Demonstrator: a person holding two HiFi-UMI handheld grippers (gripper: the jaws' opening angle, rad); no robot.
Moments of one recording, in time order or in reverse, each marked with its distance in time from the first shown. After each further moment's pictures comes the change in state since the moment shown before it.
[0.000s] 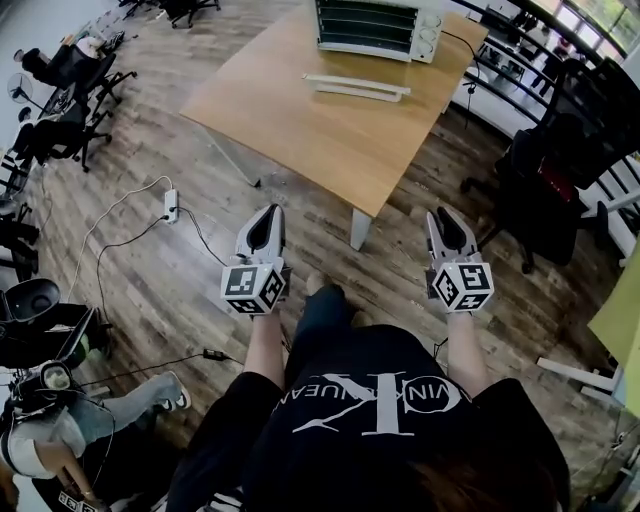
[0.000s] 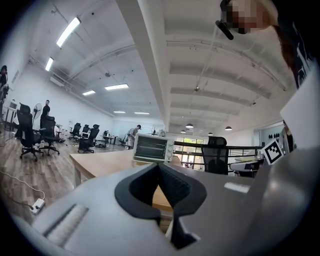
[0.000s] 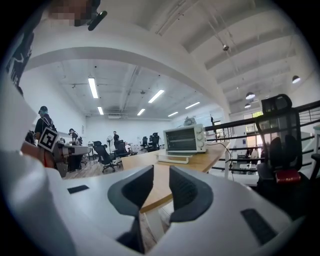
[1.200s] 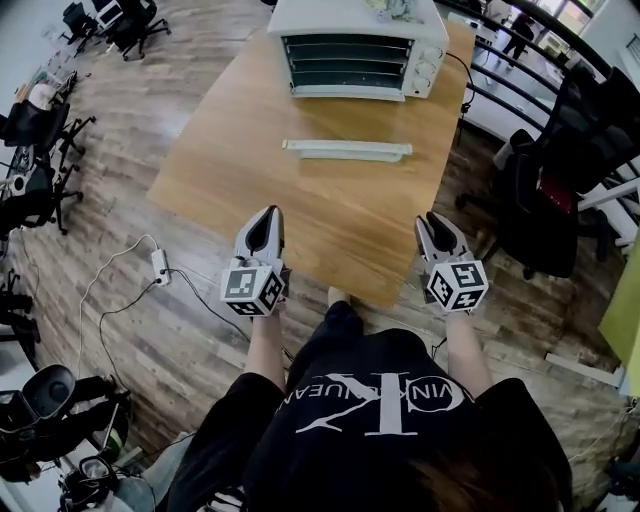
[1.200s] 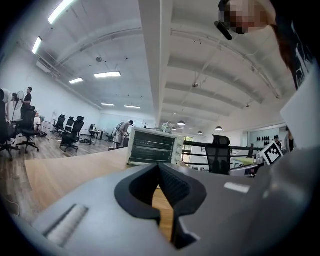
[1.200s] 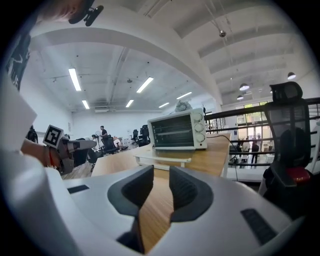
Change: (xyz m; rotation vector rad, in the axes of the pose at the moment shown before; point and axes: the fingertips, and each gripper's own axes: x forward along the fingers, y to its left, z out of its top) left arm 0.249 0.107 0.029 -0.015 0.049 -0.151; right arm 0.213 -0.067 0.017 0.058 0.114 -0.095
